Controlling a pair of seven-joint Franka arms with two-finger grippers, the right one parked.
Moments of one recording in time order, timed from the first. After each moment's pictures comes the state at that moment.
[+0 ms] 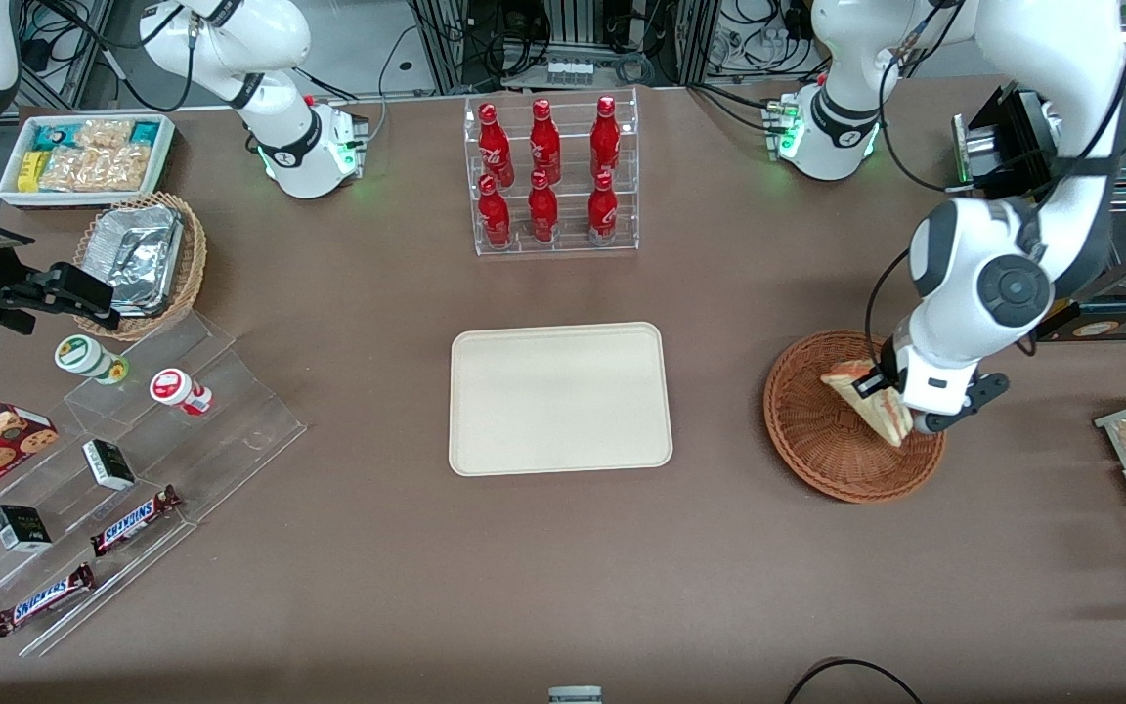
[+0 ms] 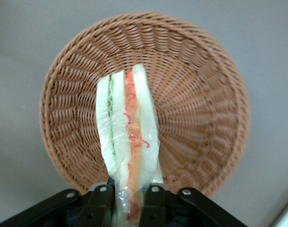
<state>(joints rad) -0.05 0.17 -0.11 -2.05 0.05 2.14 -0.68</state>
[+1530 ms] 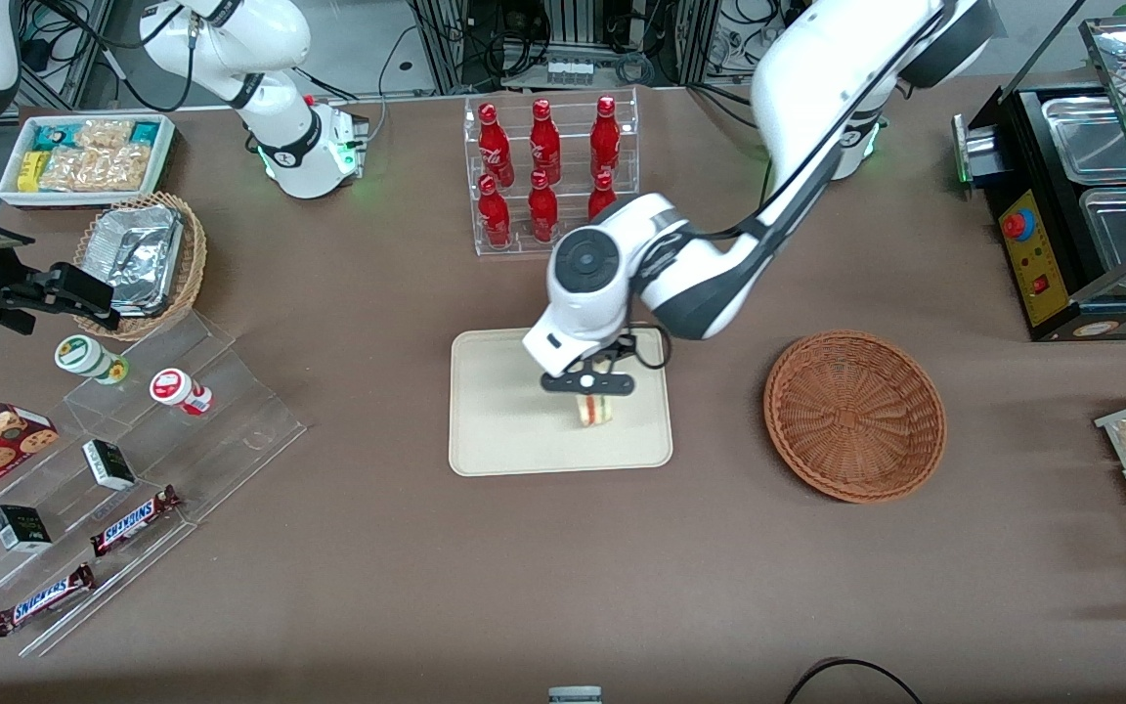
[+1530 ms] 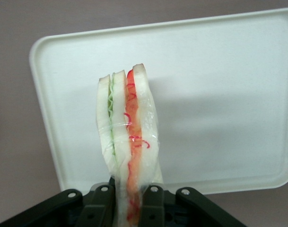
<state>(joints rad) -0.42 0.72 -0.47 -1.42 0.28 2.01 -0.86</state>
